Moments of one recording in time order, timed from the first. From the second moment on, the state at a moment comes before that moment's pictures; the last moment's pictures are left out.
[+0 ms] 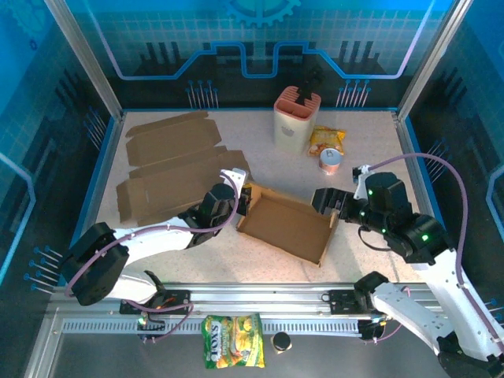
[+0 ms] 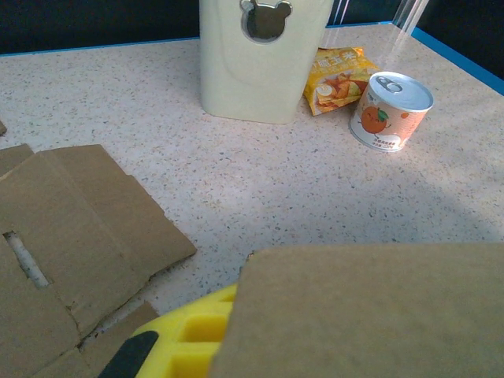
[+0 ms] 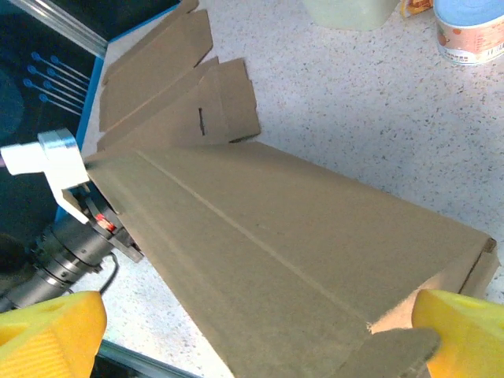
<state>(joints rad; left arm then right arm) -0.75 1.38 0.62 0.35 -0.26 -0.28 0.48 0.75 1.09 -0.99 -0.08 0.68</state>
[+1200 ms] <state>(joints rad) -0.76 1.45 0.68 0.36 -0.30 -0.30 -0.07 1.12 0.92 -1.09 -0.55 0.98</state>
